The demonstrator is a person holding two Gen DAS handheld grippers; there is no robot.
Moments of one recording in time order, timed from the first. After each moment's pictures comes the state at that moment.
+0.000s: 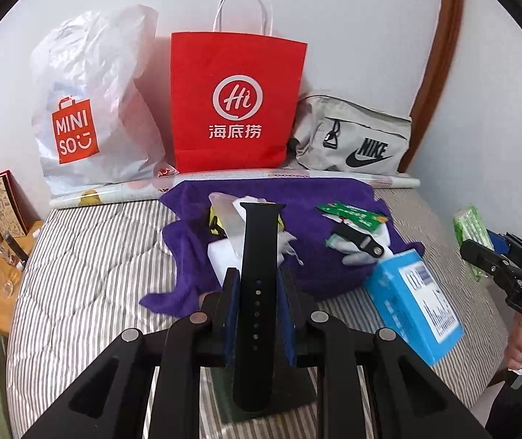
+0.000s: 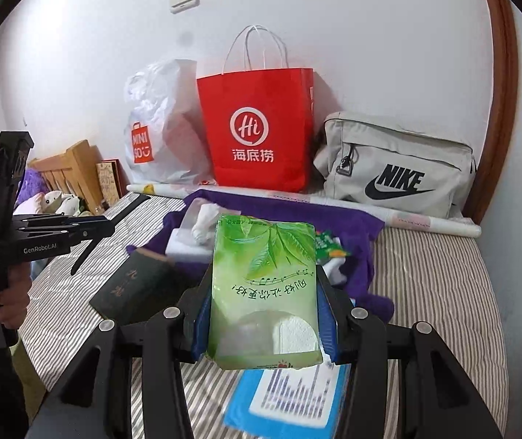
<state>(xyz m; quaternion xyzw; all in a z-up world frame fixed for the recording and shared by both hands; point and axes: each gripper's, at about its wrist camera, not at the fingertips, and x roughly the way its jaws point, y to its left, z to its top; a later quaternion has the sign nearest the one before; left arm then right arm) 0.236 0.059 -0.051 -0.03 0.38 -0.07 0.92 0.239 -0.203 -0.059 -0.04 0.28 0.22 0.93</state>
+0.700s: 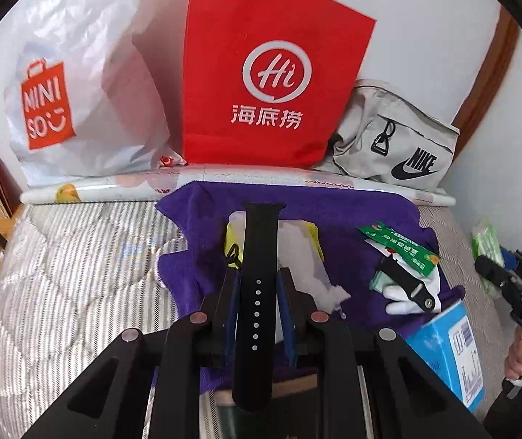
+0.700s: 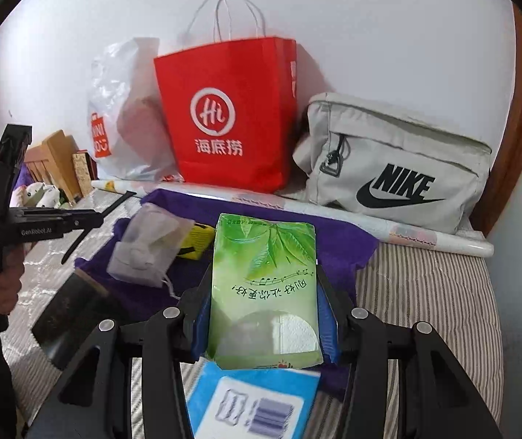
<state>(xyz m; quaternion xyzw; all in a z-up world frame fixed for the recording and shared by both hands) 0.339 0.079 -0.089 -0.07 0.43 -0.05 0.90 0.339 -0.204 -0.082 -0.06 0.32 0.21 0.92</state>
